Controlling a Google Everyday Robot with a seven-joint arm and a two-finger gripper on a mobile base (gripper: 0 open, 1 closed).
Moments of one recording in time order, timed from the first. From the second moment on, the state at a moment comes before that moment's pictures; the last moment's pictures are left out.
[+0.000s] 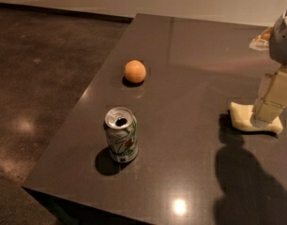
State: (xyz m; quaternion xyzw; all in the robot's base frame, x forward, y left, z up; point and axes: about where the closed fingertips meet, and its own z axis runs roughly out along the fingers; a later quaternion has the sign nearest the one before) arm 0.438 -0.217 0.976 -0.60 0.78 -0.03 0.16
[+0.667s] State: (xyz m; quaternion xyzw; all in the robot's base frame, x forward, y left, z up) arm 0.437 -0.201 0.977 -0.61 0.77 -0.02 0.18
